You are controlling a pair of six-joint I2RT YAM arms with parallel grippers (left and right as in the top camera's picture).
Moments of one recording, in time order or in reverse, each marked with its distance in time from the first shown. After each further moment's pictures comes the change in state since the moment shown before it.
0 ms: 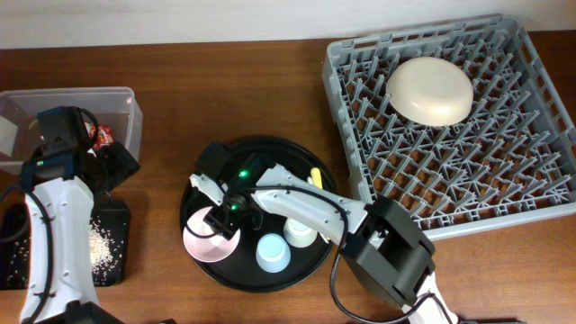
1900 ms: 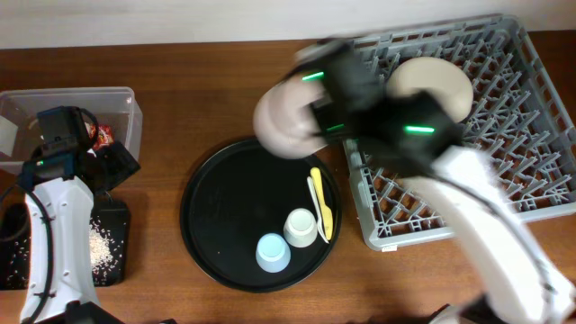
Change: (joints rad) left arm 0.000 0.000 0.000 0.000 0.000 0.000; right arm -0.336 -0.524 0.380 -0.452 0.653 0.130
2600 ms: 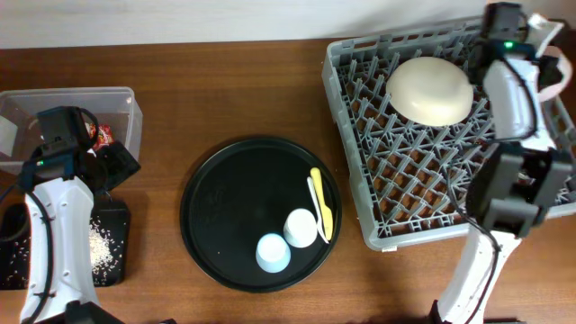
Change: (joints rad) left arm -0.001 0.000 0.000 0.000 0.000 0.000; right arm -0.786 0.662 0.002 0.509 0.827 0.032
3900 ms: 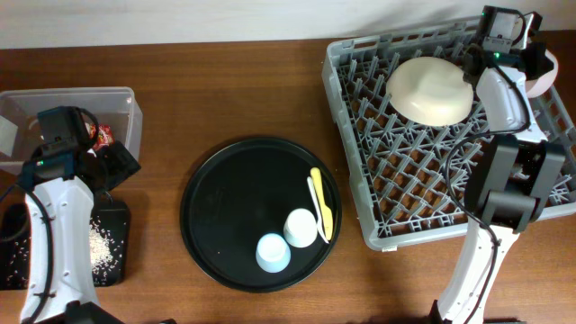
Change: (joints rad) left arm 0.000 0.000 0.000 0.000 0.000 0.000; right arm -0.012 0.057 -0.062 0.381 -0.084 -0.623
